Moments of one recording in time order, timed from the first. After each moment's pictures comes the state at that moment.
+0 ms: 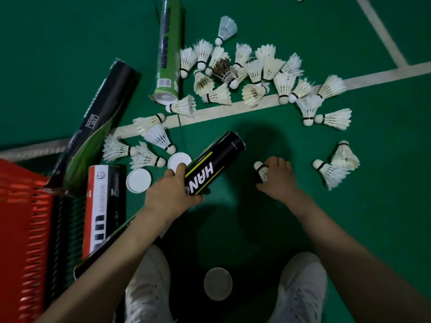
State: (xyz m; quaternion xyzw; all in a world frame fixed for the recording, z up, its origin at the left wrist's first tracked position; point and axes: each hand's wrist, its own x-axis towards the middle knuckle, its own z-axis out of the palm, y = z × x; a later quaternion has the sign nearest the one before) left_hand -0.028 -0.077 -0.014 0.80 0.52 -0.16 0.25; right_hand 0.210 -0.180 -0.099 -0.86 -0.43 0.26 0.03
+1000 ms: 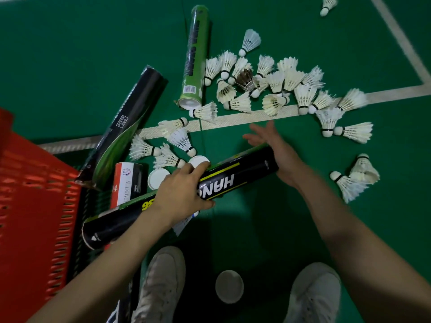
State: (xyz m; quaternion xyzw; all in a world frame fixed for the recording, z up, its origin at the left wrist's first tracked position) left_hand -0.046 -0.071 0.013 0.87 0.44 -0.11 0.21; right_hand 0.188 -0.109 -0.016 -0.65 -0.28 0.58 0.40
